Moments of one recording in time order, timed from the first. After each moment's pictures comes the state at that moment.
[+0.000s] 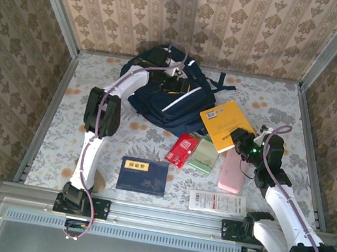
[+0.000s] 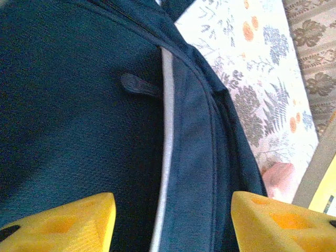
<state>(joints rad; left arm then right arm) -0.43 2.36 2.12 -0.69 0.71 -0.26 0.08 0.90 0.45 0.08 -0.40 1.10</state>
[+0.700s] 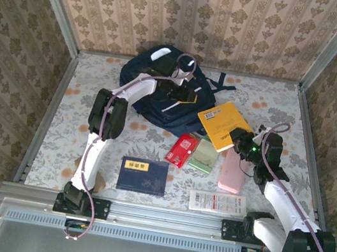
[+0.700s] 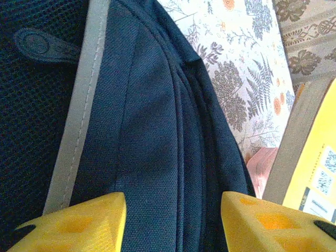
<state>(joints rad) -0.48 2.36 2.00 -0.57 0.76 -0.30 0.05 0.99 0.43 0.18 -0.46 1.14</state>
